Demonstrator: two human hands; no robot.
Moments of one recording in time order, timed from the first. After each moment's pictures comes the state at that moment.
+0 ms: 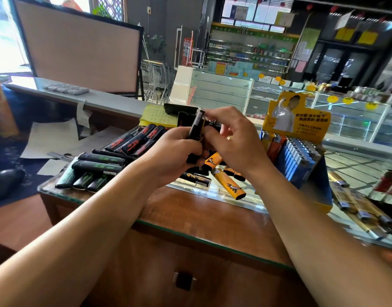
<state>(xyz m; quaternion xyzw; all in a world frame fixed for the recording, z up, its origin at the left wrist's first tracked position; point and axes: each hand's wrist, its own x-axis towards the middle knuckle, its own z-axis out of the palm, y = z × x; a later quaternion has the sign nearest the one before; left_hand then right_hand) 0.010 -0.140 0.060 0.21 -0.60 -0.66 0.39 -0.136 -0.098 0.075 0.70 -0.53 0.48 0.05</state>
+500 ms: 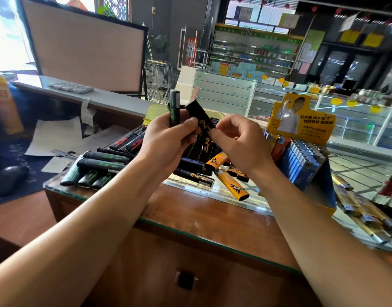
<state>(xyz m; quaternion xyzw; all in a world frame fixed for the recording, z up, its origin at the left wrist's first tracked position) 0.012 -0.147 0.066 0.18 -0.44 -0.67 0.57 -0.136 -0.096 0.074 0.63 -0.59 0.51 -0.03</state>
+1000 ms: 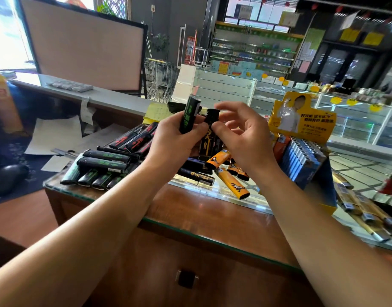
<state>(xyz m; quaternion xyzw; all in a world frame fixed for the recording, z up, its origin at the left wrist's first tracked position) 0.012 -0.139 0.060 0.26 -0.63 -0.49 0.54 -0.129 -0.090 0.078 0.63 -0.52 0.58 -0.02</state>
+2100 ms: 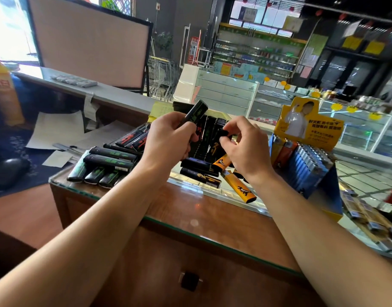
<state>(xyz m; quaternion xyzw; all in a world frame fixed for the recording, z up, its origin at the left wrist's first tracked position) 0.027 -0.151 0.059 0.32 -0.59 -0.49 0.55 -0.148 -0.124 0.052 0.63 -0.63 0.44 0.13</state>
